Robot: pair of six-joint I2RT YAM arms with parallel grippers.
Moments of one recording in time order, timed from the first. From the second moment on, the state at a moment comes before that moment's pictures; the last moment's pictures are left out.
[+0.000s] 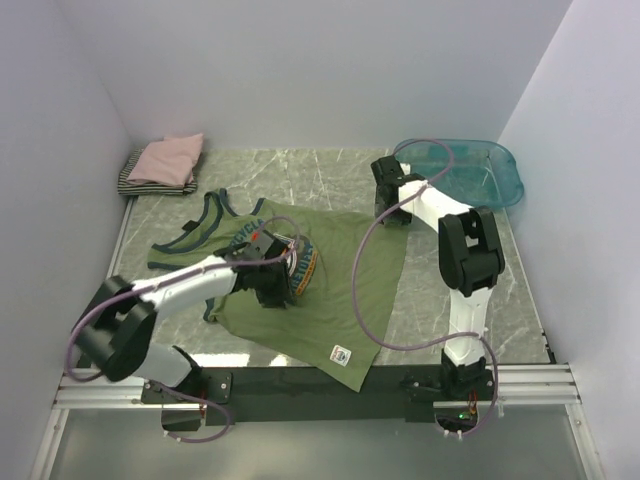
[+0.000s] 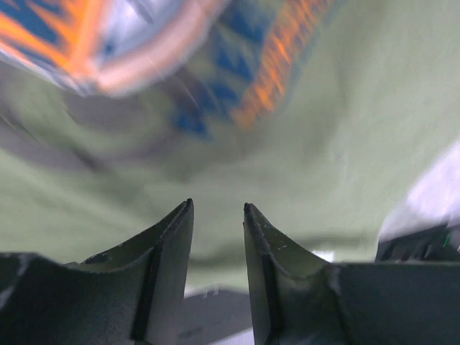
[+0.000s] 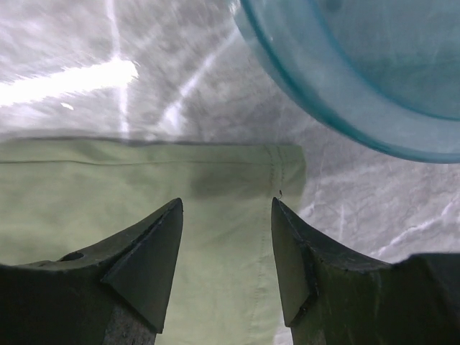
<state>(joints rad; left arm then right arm) -0.66 1.46 0.83 -0.50 0.12 -0.91 0.31 2.02 1.51 -0.60 0.34 0.39</state>
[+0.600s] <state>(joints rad) -1.23 1.44 0.87 -0.55 0.12 -0.74 0.30 2.11 1.56 -0.69 0.36 0.34</state>
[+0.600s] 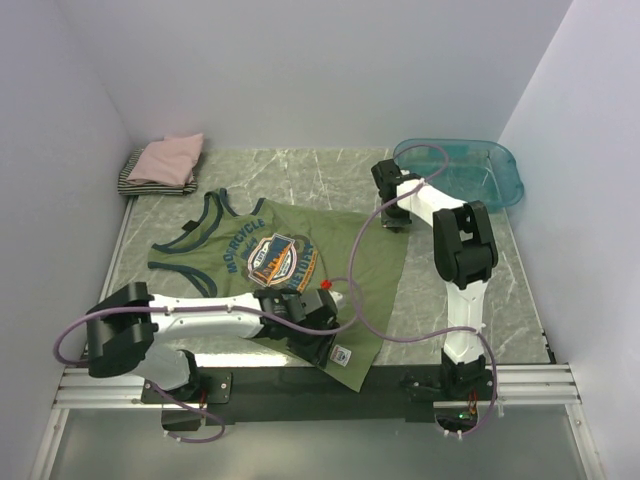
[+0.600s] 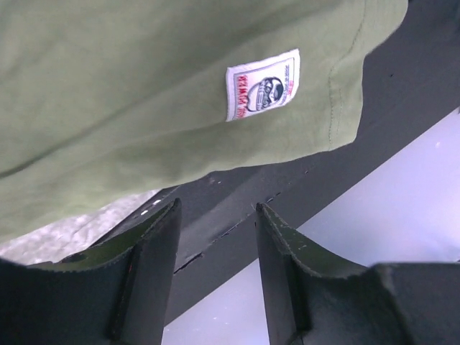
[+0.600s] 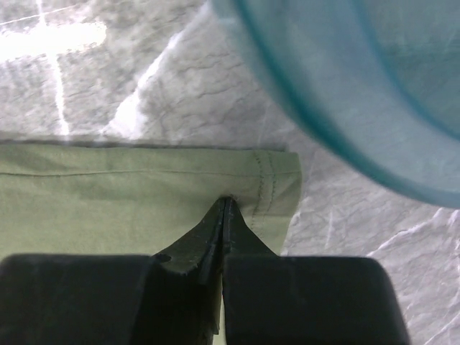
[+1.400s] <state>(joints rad) -1.37 1.64 0.95 -0.51 -0.12 -0.93 0.27 2.11 1.57 -0.70 0.33 0.35</state>
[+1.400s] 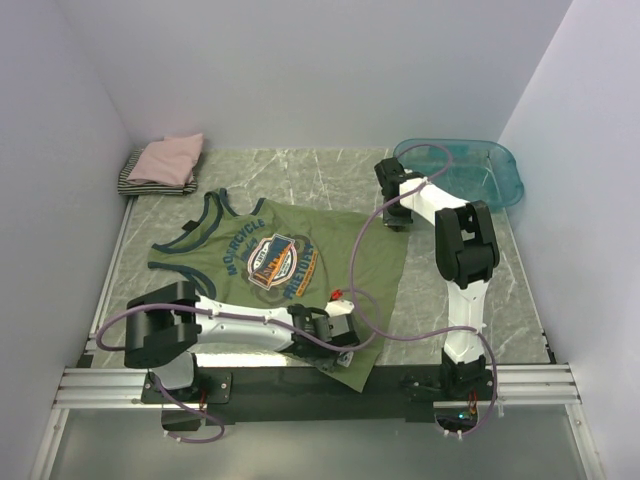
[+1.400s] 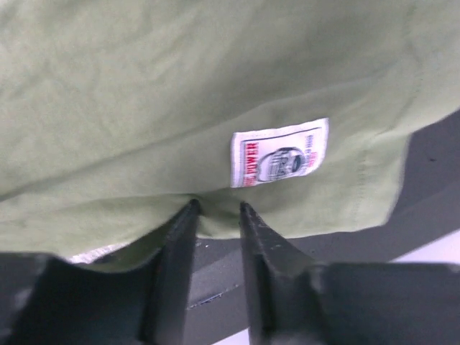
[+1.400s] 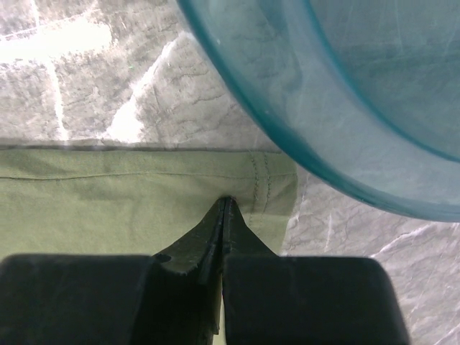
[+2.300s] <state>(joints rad) -1.55 1.52 0.86 -0.60 -0.10 -1.01 0.24 2.11 1.64 -0.70 0.32 0.36</state>
